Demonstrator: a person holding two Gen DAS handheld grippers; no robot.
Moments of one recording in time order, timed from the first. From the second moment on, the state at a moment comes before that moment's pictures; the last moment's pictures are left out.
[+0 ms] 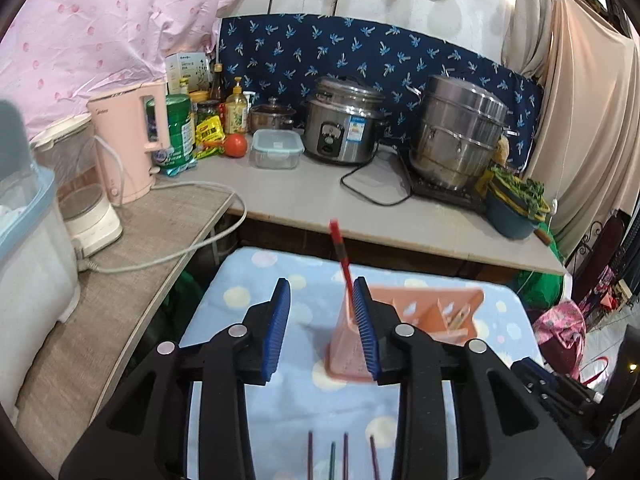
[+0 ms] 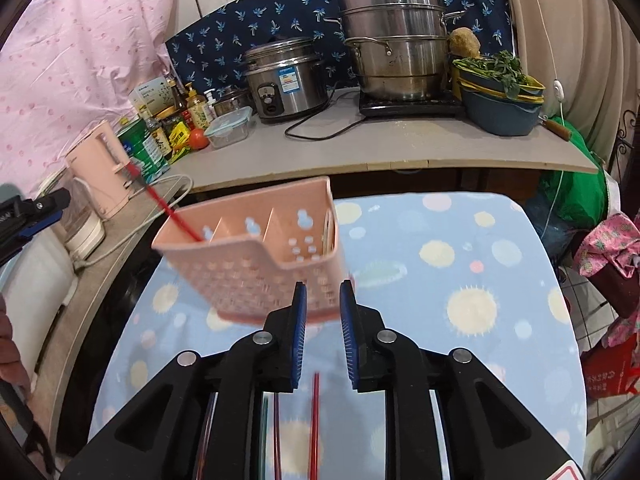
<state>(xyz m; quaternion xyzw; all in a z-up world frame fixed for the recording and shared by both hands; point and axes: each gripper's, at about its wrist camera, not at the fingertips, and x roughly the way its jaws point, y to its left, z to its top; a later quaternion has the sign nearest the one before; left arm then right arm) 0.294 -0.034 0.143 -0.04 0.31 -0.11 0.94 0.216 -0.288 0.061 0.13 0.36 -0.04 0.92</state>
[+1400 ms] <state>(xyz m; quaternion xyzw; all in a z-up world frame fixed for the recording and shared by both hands) 0.113 -0.002 -0.045 0.00 0.49 -0.11 0.87 0.052 -0.221 -0.063 0.11 0.47 -0.03 0.88</state>
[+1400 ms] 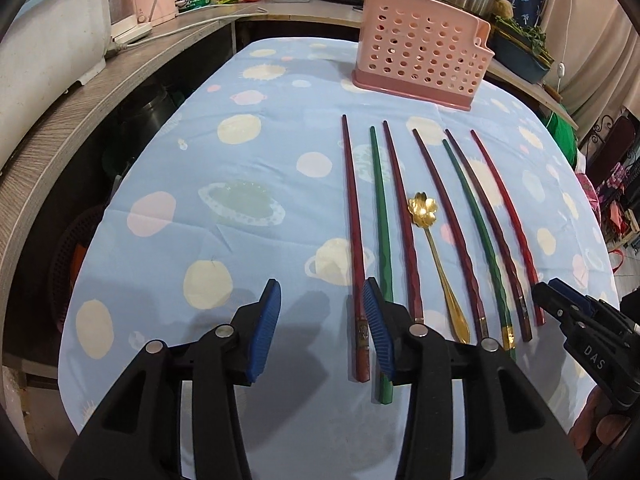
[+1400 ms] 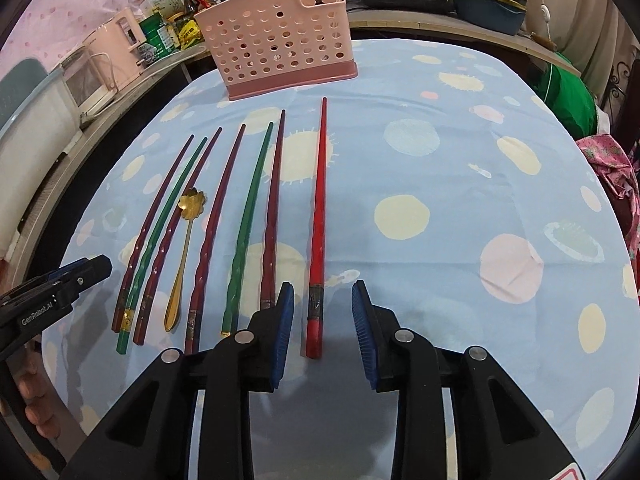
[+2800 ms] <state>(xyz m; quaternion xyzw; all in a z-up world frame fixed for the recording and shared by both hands) 0.103 0.004 -0.008 -0.03 0.47 -0.14 0.87 0.029 -0.237 -0.022 0.12 0.42 -0.03 0.90</state>
